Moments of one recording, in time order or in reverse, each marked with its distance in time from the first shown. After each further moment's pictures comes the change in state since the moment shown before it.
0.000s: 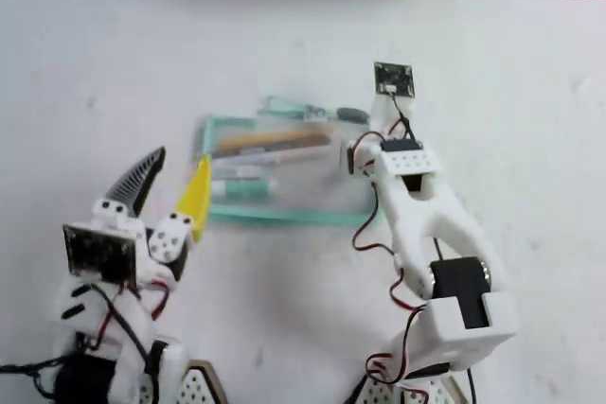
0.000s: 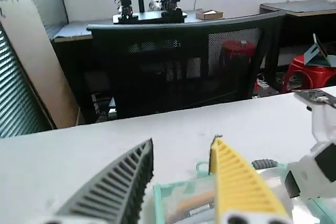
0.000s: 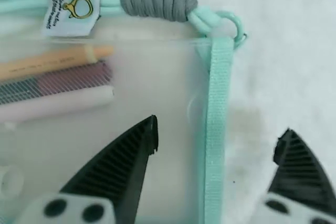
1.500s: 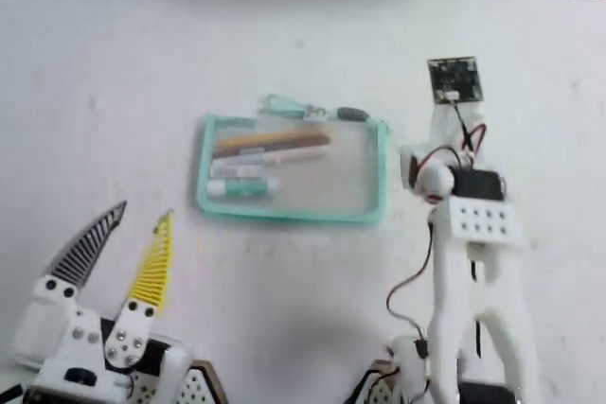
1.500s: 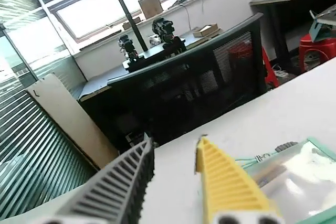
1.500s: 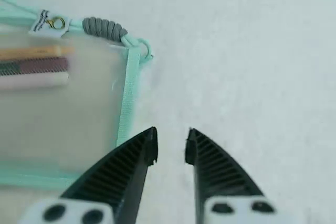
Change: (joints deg) left arm 2.6 -0.3 -30.2 26.1 -19.0; right arm 13.9 -42.2 9.0 17.5 19.3
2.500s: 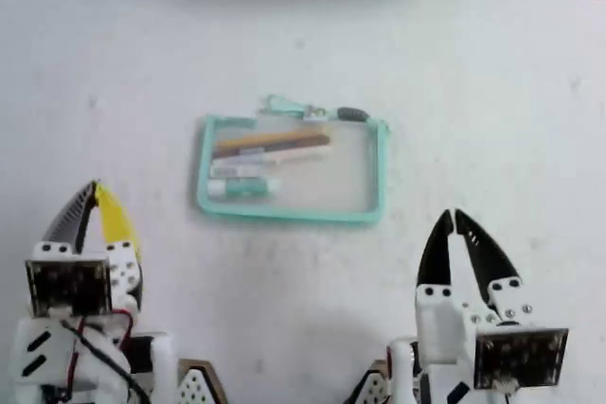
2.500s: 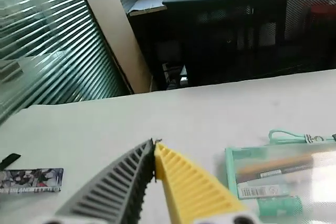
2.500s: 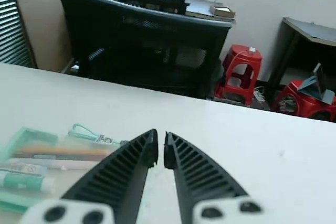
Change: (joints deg) left arm -19.3 0.0 16.3 -5.9 11.8; right arm -6.6 -68.9 0.6 26.6 0.3
